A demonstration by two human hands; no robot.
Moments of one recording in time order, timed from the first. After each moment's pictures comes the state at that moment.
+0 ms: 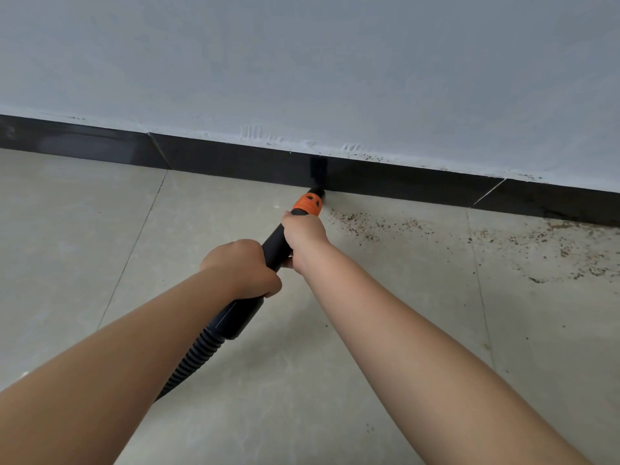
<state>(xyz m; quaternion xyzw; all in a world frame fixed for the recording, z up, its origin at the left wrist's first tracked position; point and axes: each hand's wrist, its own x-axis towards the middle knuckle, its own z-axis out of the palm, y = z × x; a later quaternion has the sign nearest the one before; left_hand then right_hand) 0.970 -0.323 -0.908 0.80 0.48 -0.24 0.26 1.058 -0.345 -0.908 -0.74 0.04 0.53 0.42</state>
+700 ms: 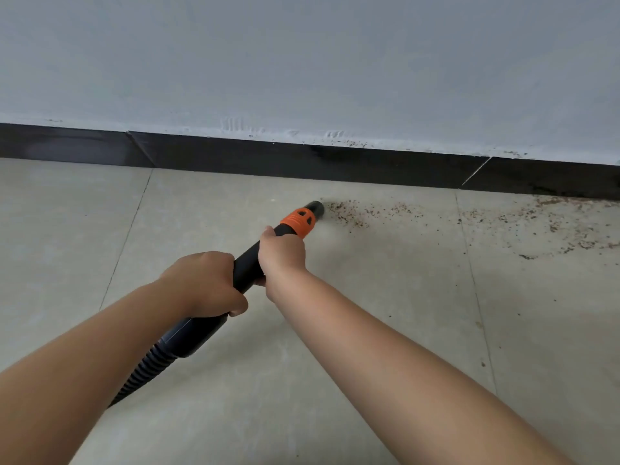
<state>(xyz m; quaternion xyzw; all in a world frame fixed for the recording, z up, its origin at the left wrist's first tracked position) 0.940 -0.326 -0.902 0.83 0.41 -0.32 0.20 1.028 -0.365 -0.930 -0.72 0.09 0.54 0.43</state>
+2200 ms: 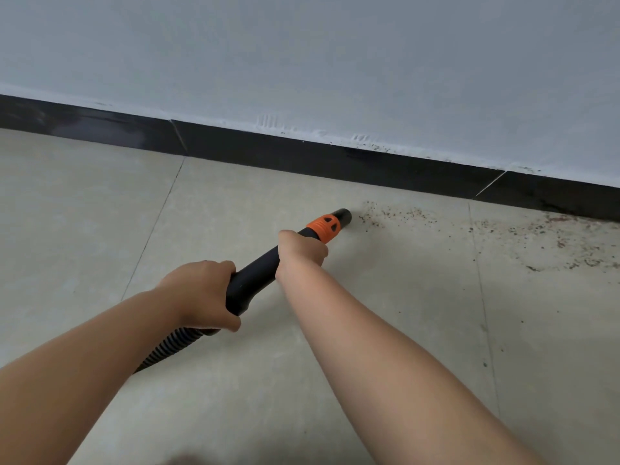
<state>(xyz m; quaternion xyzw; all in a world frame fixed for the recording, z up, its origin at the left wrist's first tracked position) 0.883 -0.334 -0.906 0.86 0.37 -0.29 0.20 1.008 -0.372 -0.924 -0.73 0.16 0.48 0.46</state>
